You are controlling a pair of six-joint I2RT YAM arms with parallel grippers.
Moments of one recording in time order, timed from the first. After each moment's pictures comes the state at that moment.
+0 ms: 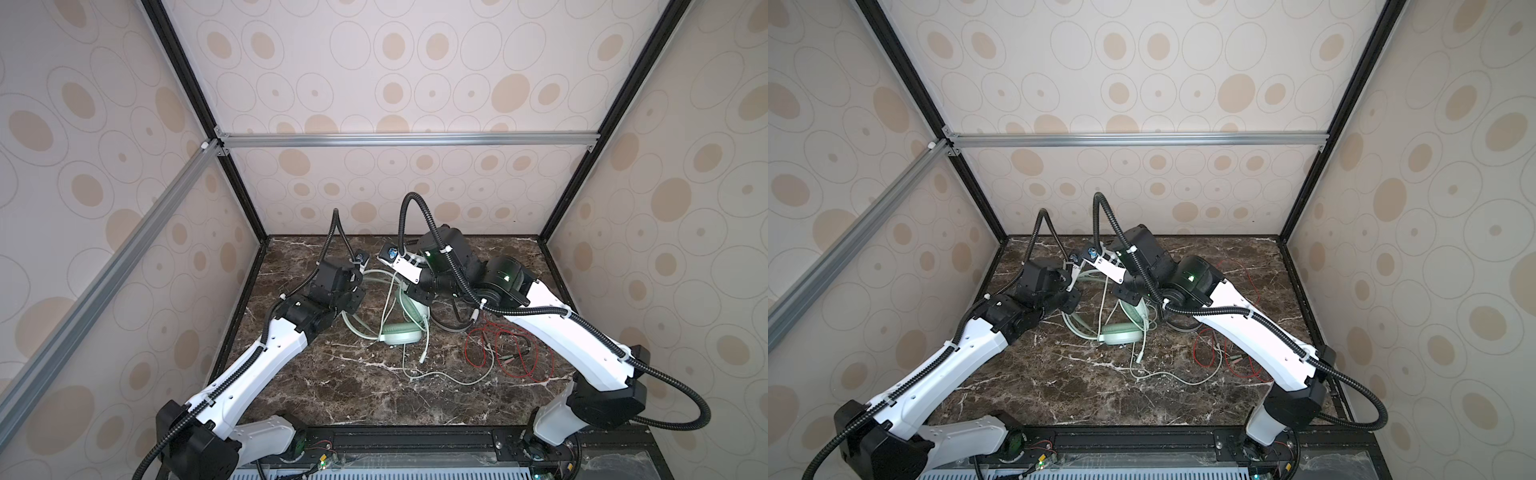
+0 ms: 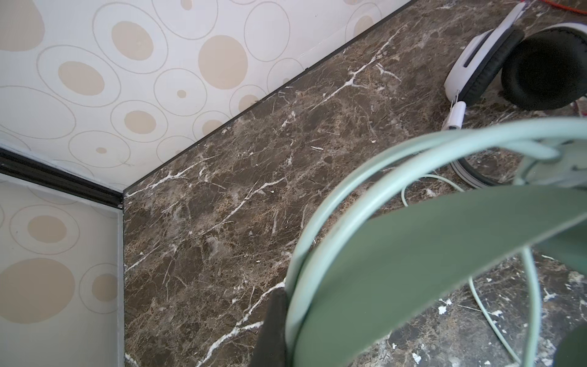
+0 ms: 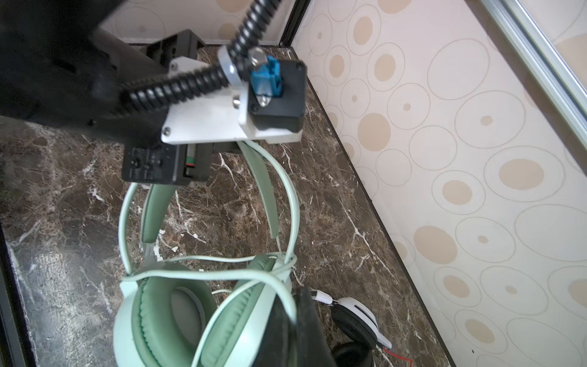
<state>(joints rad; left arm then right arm) -0.54 1.19 1.12 -0.57 -0.25 0.17 0.96 1.60 1.95 -0.99 0.24 -0.39</state>
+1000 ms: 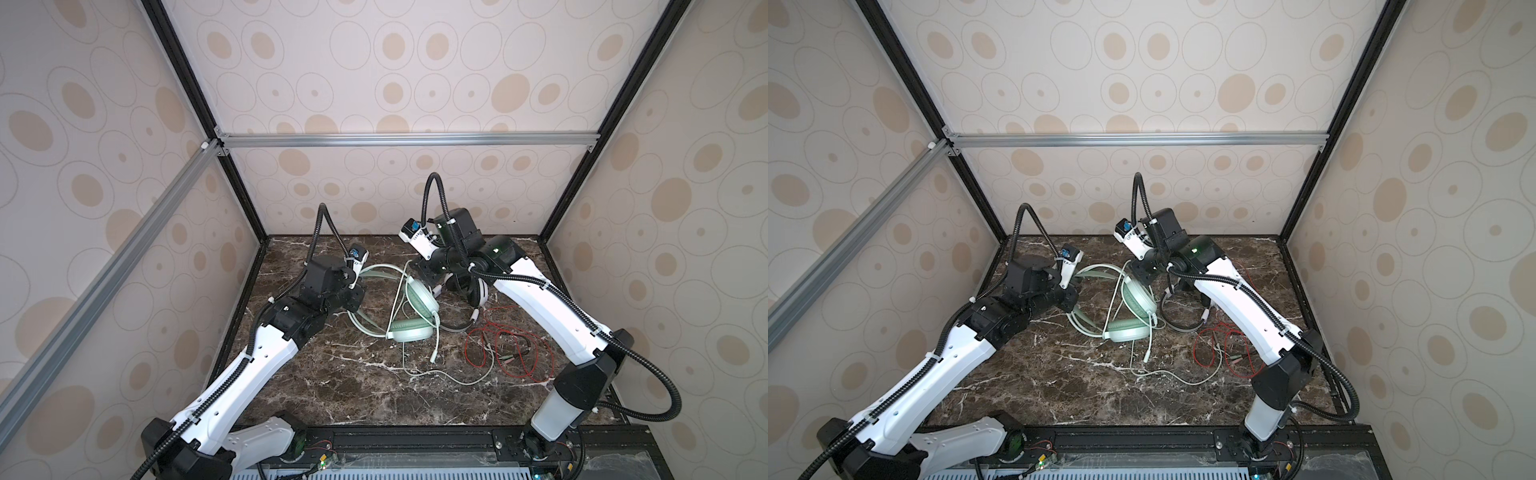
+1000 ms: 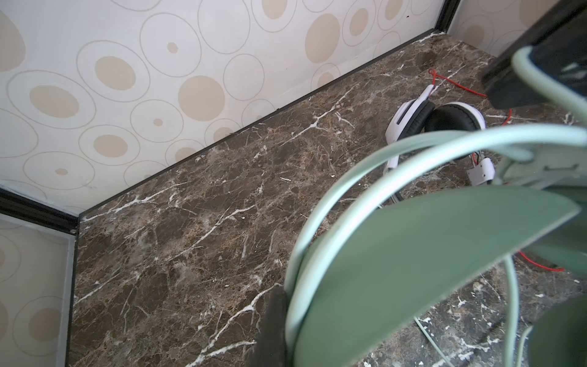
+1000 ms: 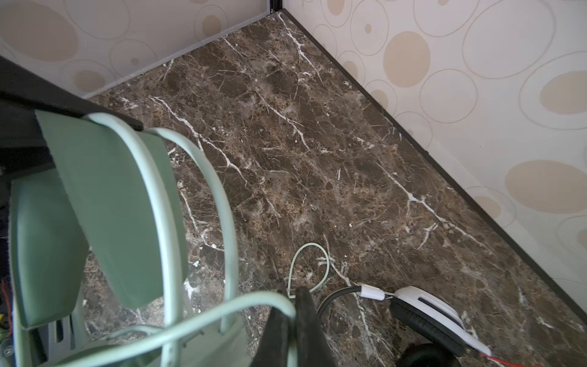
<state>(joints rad) -0.54 1.13 1.15 -0.58 -0.10 0.09 0.66 1.67 1.85 -0.89 -0.15 -0.19</state>
